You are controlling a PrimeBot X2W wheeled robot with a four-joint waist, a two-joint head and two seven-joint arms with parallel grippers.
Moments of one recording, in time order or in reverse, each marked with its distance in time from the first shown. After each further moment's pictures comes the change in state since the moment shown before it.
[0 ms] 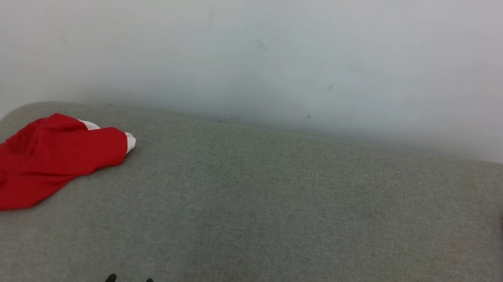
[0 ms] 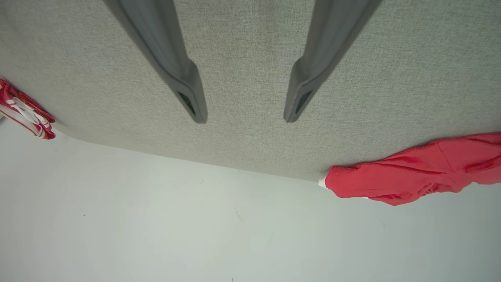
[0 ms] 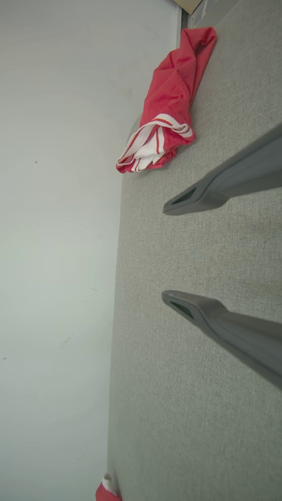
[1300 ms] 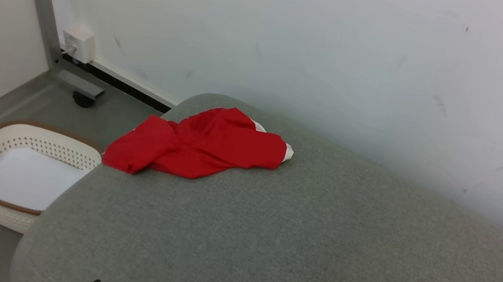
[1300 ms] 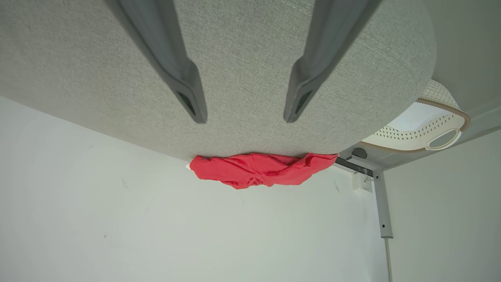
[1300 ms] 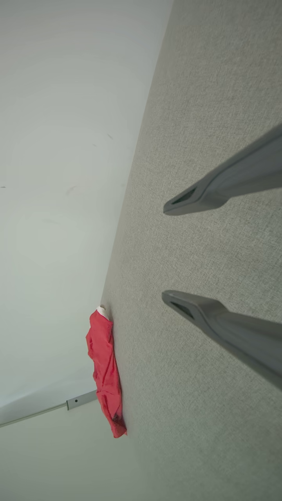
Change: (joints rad) left arm 0.041 0.000 0.058 -0.019 0.057 -0.032 0.000; right arm 0.016 0.051 0.106 0.022 0.039 0.000 -0.002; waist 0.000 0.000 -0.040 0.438
